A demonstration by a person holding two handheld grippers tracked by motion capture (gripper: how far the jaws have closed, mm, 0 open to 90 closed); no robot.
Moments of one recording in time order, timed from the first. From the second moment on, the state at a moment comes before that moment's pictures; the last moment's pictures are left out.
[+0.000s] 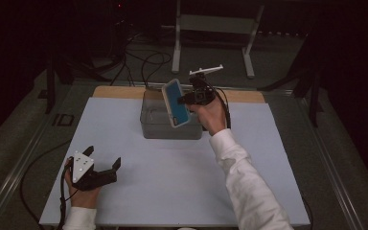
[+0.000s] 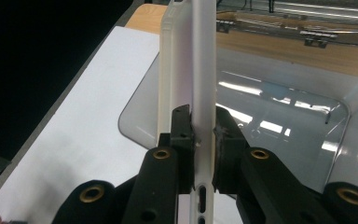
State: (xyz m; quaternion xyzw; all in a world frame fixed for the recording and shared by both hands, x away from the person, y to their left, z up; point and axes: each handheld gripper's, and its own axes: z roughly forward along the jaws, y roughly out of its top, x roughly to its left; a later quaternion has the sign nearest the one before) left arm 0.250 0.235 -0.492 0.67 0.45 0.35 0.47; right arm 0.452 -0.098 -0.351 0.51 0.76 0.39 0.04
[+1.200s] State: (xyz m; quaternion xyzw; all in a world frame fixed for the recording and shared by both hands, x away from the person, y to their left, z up) left arm 0.249 0.234 -0.492 0.67 0.45 0.35 0.47; right arm 0.483 -0.101 -0.354 0.57 0.74 0.34 0.09
